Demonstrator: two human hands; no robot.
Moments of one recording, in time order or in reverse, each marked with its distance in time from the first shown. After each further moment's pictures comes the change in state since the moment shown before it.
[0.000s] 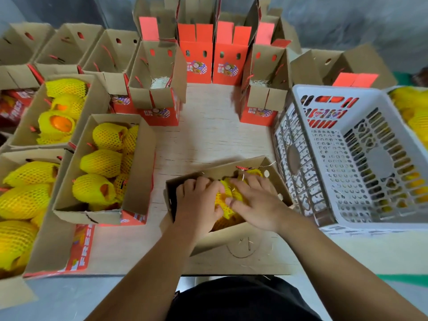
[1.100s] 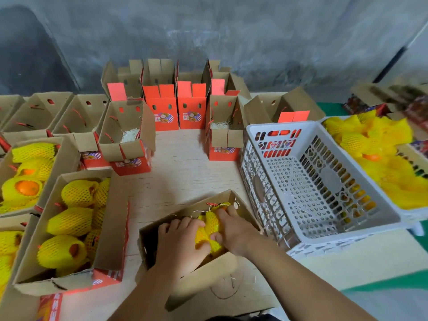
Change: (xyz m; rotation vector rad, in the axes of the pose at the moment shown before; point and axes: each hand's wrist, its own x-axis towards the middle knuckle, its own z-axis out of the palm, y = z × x) left_hand 0.014 0.006 0.004 0.001 0.009 0.107; right_hand -0.003 -0.005 -0.015 0.091 0.003 0.177
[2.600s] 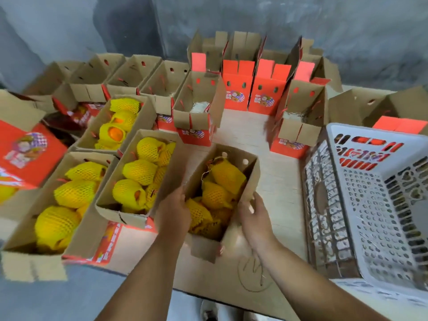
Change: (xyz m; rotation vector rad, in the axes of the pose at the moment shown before) left_hand -0.023 -0.061 -0.038 -0.242 0.318 -0.751; right_hand 0.020 -0.053 0.040 0.918 0.123 0.048
